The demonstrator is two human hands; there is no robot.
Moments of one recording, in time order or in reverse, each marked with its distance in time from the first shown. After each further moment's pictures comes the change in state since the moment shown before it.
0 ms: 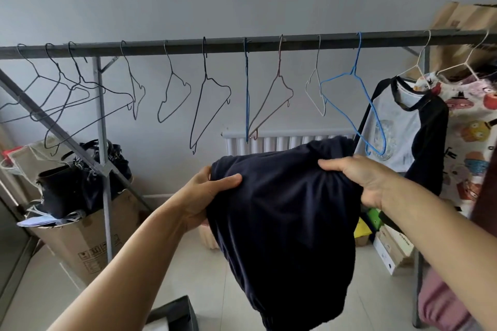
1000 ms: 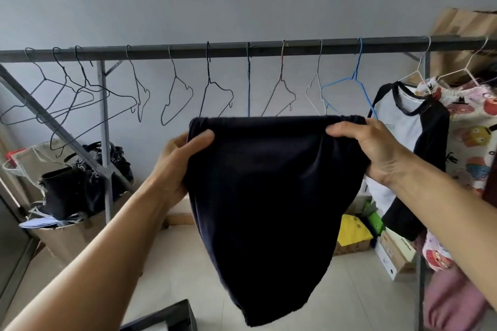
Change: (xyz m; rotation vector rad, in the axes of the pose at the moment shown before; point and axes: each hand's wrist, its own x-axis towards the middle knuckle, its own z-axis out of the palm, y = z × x) left_hand -0.021 0.046 -0.015 -0.048 0.048 0.397; right_hand -0.020 -0.043 -0.003 0.058 -0.086 -0.452
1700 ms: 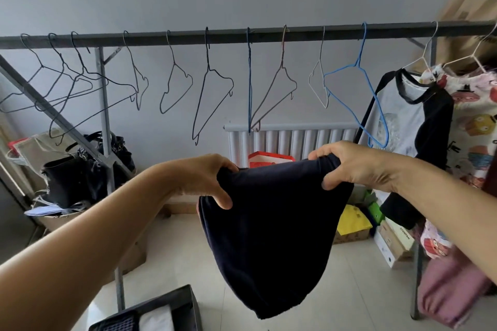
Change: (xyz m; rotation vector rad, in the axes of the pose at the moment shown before) left_hand 0.002 0.001 0.017 1.124 -0.489 -0.272; right_hand -0.007 0.027 -0.003 -0.731 -0.405 0.240
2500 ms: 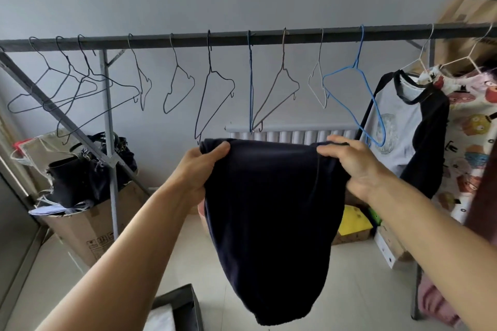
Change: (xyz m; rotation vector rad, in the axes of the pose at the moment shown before) left_hand 0.006 0.000 0.030 -1.147 0.556 -0.057; right_hand 0.011 0.010 0.026 0.873 0.495 0.013
